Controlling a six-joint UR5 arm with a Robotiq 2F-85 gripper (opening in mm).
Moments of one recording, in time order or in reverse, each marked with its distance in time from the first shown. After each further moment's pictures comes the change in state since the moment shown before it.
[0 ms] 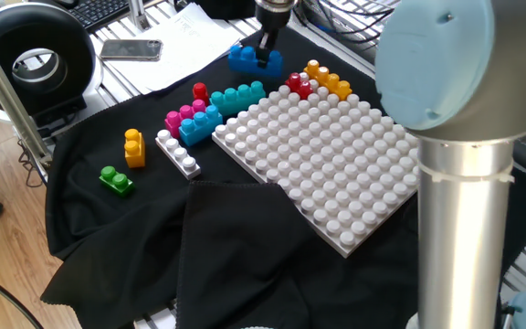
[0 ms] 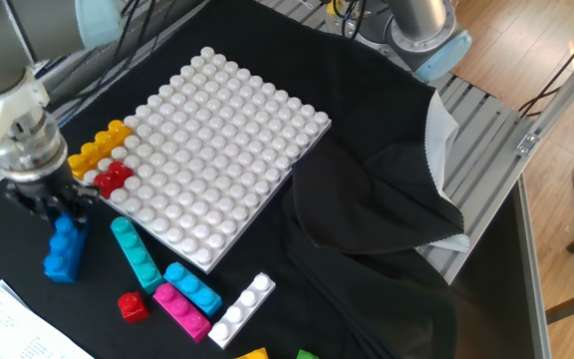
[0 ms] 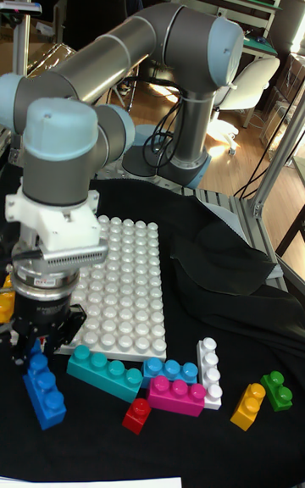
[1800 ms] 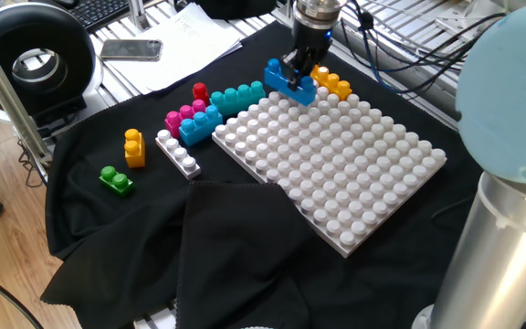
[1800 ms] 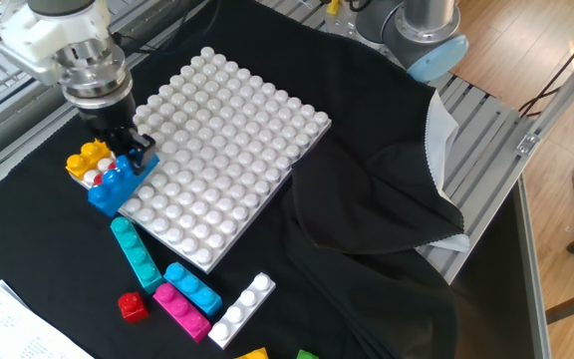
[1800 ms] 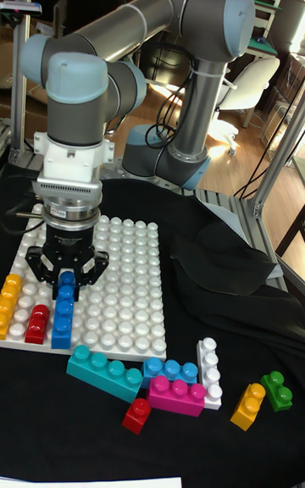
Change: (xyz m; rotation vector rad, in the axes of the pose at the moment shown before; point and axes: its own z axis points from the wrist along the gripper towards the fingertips) arm 0.099 0.079 -0.032 -0.086 0.033 0.473
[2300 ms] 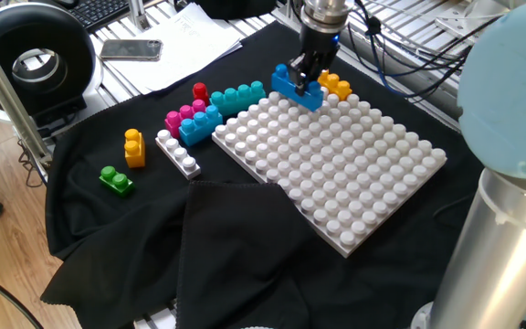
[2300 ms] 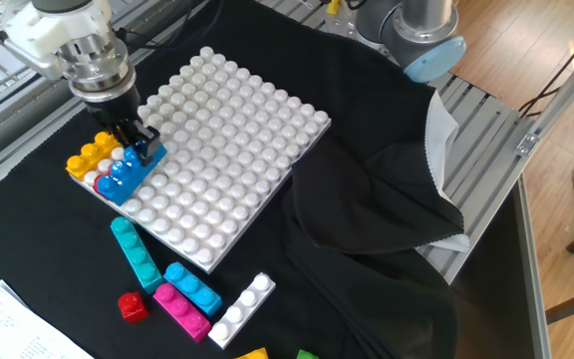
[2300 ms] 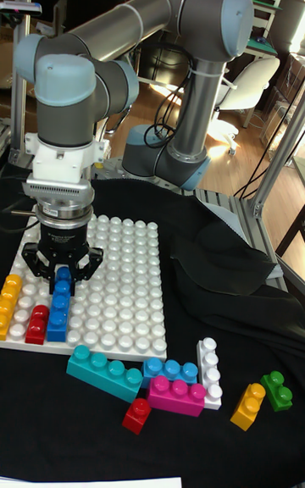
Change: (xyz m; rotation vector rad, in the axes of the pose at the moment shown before) arm 0.018 -0.009 0.006 -0.020 0.035 0.019
